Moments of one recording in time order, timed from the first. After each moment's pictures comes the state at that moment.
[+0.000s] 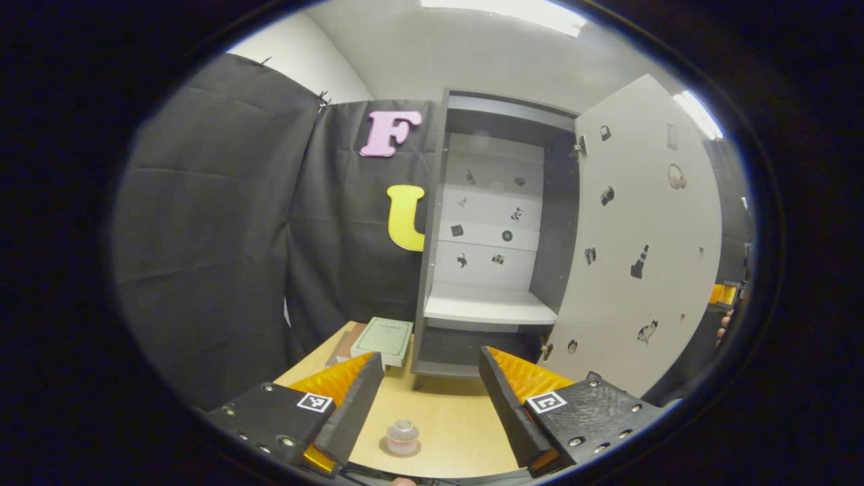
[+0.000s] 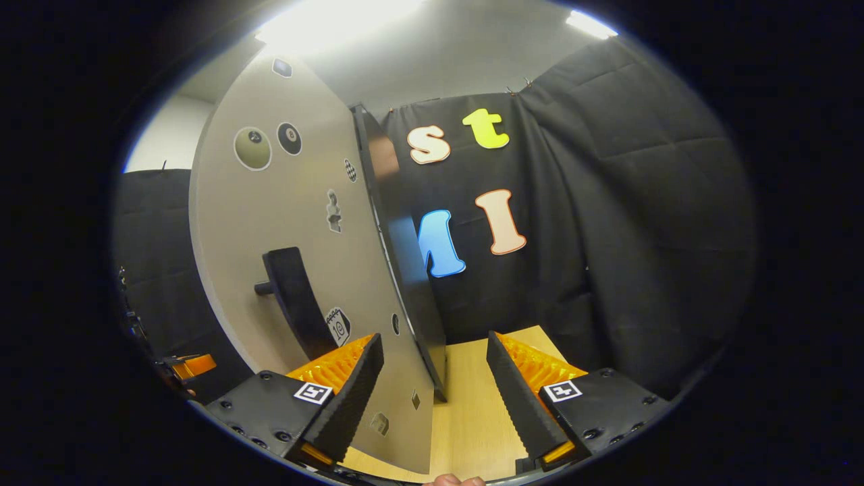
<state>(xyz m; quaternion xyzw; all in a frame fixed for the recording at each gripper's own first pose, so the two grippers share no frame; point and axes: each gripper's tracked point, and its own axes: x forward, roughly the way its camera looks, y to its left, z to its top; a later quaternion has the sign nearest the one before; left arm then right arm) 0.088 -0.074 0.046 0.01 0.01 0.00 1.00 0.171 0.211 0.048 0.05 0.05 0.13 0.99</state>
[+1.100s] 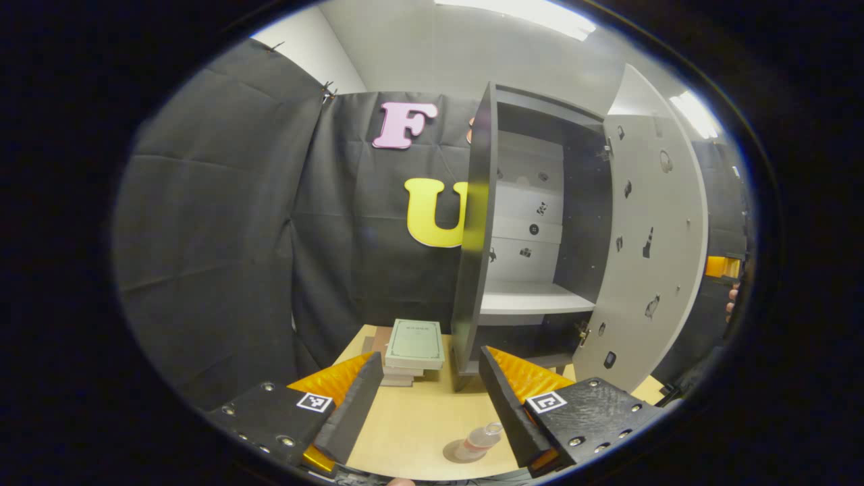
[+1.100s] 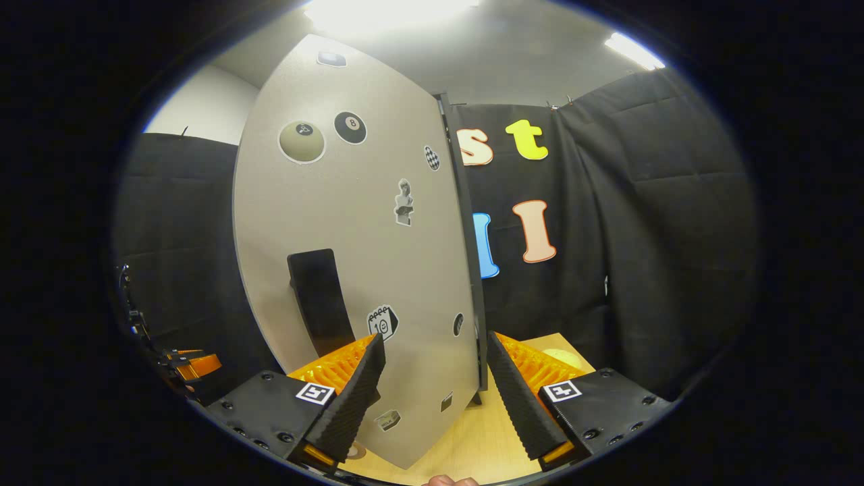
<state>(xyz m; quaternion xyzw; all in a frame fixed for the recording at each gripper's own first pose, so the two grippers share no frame) 0.101 0.087 0.030 0.02 0.01 -0.01 1.00 0.141 0.366 0.043 0.02 0.04 0.16 0.99</state>
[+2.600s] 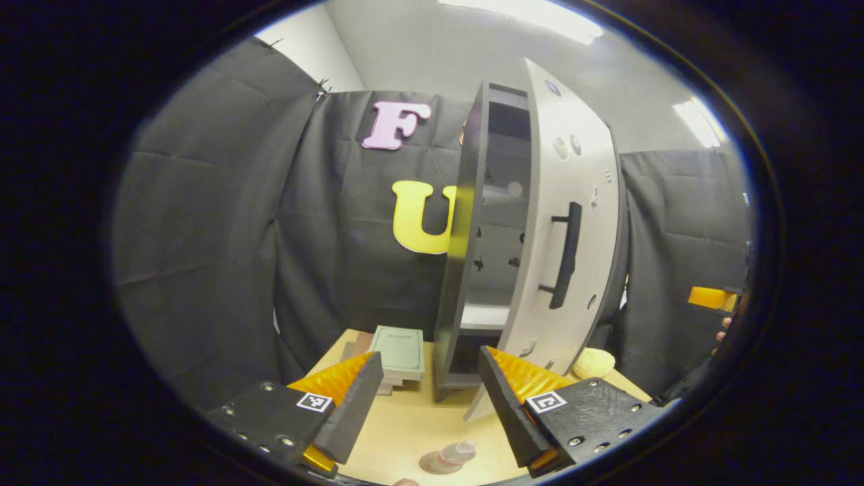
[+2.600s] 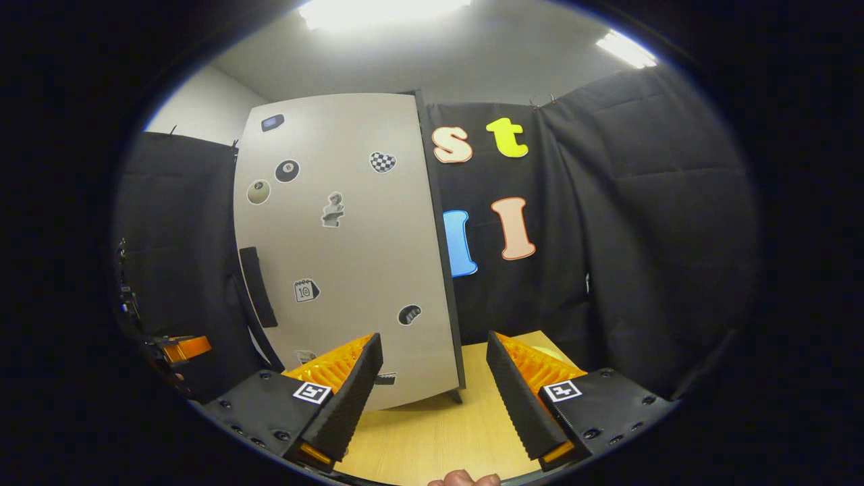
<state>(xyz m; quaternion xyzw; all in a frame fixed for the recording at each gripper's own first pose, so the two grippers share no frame) 0.130 0.020 0.068 0.01 0.00 -0.02 1.00 0.154 0.297 0.037 0.01 0.04 0.12 0.99</state>
